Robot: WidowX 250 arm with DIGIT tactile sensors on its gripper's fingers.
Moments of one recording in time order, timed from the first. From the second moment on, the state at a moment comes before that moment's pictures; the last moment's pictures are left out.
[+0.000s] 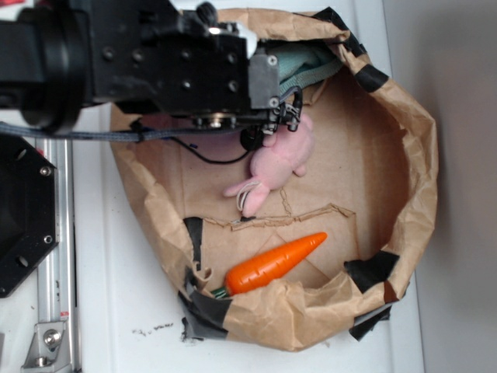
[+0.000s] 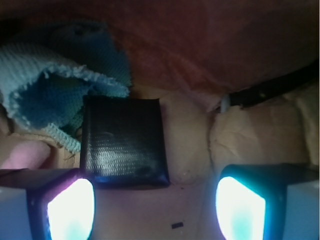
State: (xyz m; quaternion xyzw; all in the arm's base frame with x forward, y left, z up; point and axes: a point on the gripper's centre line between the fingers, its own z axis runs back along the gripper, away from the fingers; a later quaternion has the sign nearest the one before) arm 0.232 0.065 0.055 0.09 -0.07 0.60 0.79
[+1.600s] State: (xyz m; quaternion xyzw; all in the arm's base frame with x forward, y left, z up) arm 0.256 0.067 0.019 0.07 -0.06 0.60 0.80
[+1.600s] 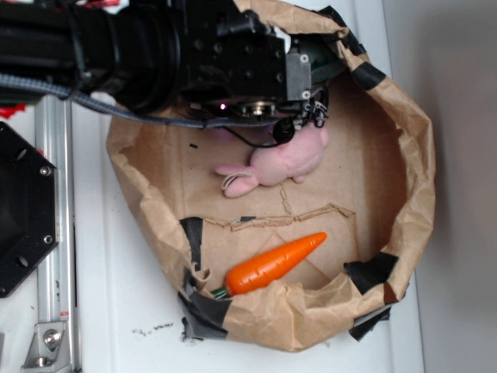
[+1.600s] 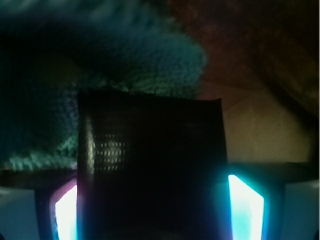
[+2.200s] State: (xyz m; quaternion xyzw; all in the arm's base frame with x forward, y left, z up) arm 0.266 0.002 0.133 -0.04 -0.03 0.33 0.94
